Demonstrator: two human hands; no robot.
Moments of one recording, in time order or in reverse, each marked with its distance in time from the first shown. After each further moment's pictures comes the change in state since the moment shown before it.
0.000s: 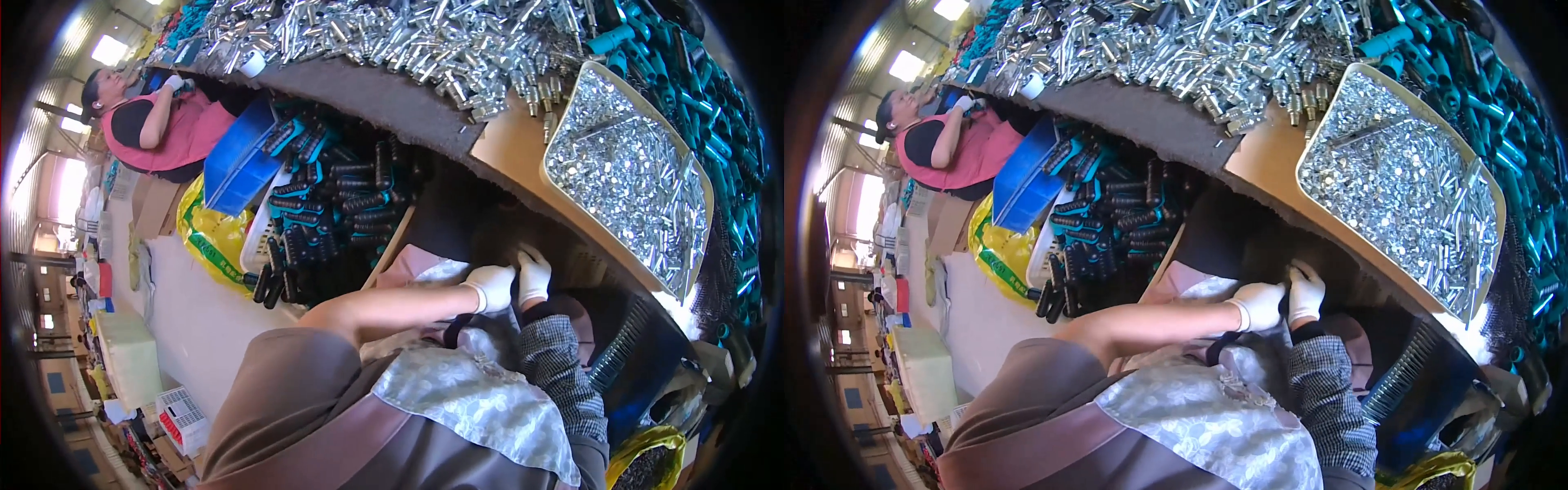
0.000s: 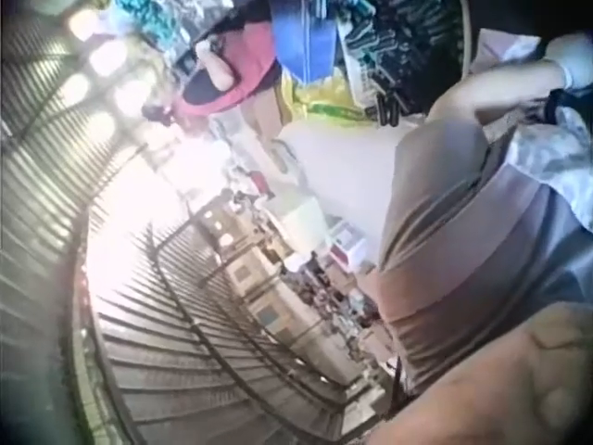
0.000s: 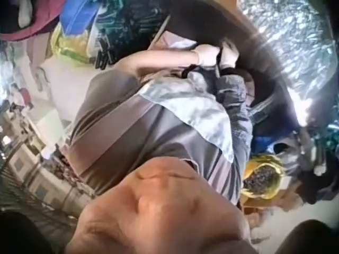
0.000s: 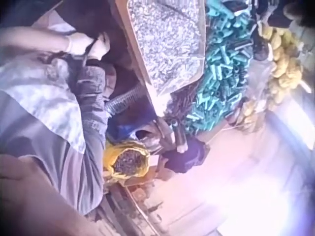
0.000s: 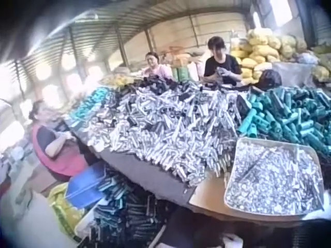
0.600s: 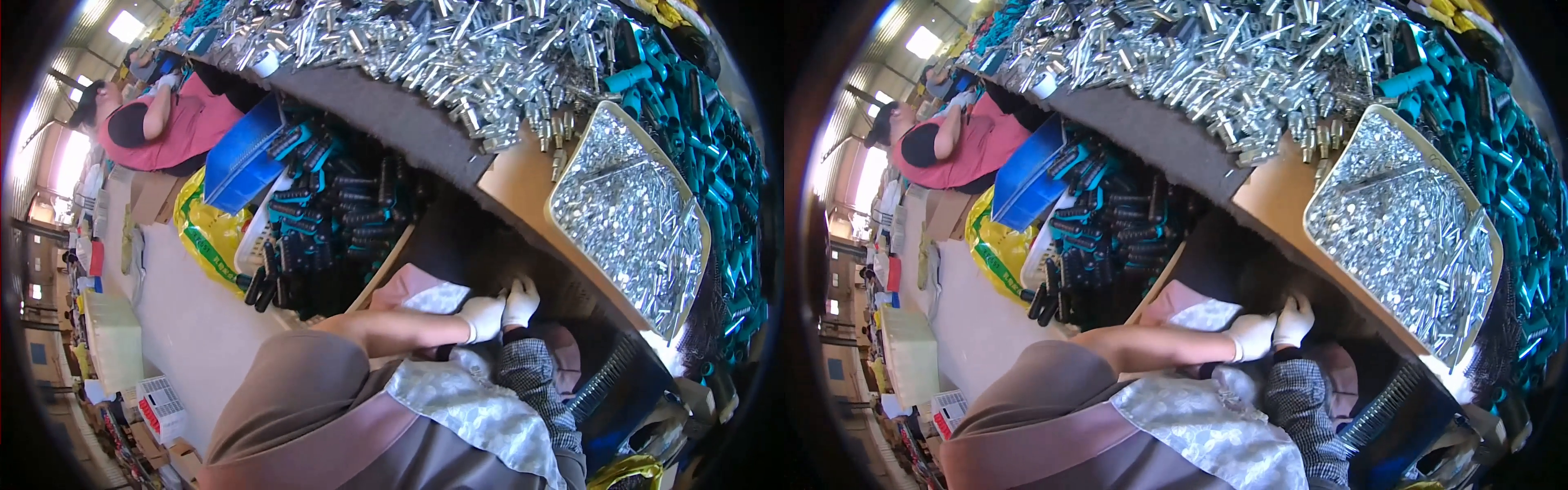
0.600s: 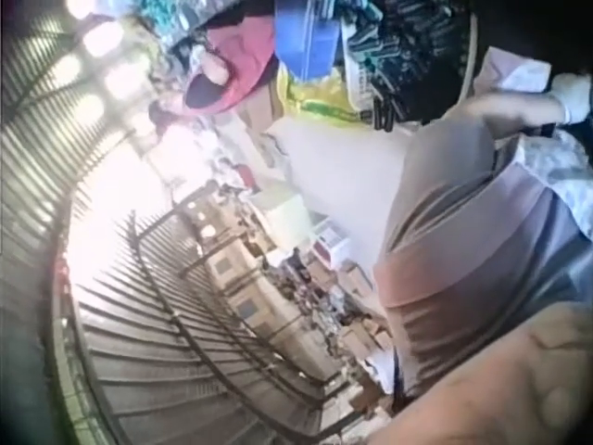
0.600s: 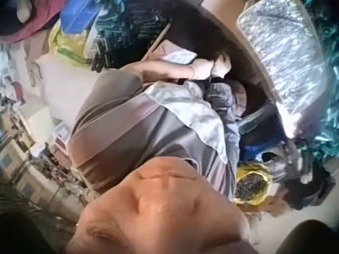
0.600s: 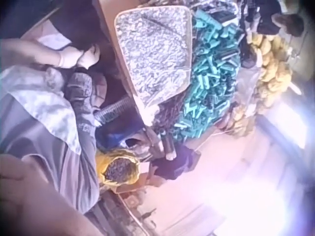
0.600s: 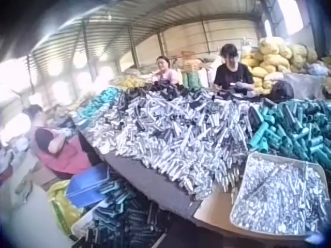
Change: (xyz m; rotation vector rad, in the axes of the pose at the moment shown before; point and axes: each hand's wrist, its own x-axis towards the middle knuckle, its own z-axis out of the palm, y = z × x) left_hand 0.001 -0.016 0.046 -0.080 0.148 -0.001; right_hand 0.003 0.030 0.002 -0.355 0.145 -0.140
